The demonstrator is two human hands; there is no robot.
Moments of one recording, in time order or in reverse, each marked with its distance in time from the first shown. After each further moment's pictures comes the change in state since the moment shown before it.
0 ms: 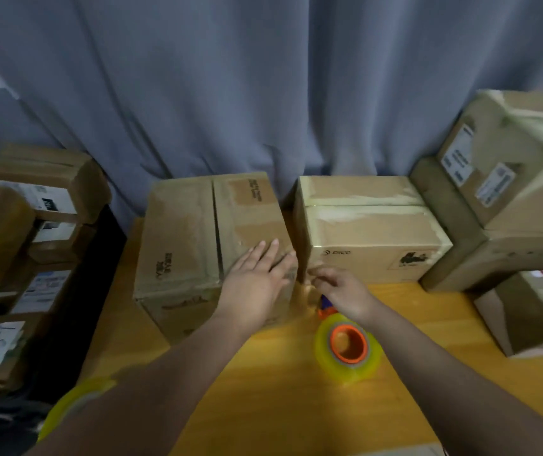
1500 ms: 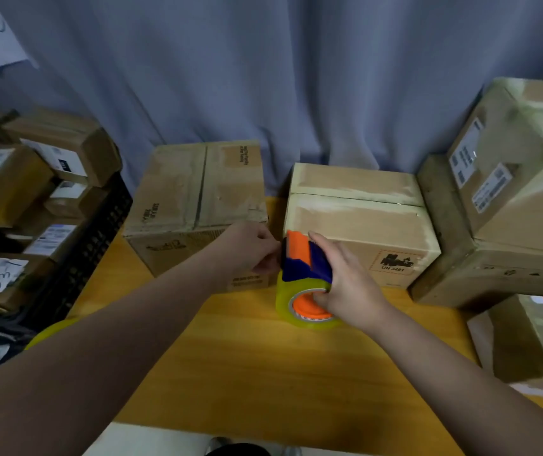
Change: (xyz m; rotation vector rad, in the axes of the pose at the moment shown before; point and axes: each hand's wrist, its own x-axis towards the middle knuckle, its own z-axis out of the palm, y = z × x) left_hand 0.039 0.083 -0.056 -1.077 -0.157 -0.652; right_hand -0.020 0.047 -0.088 -0.401 0.003 -0.532
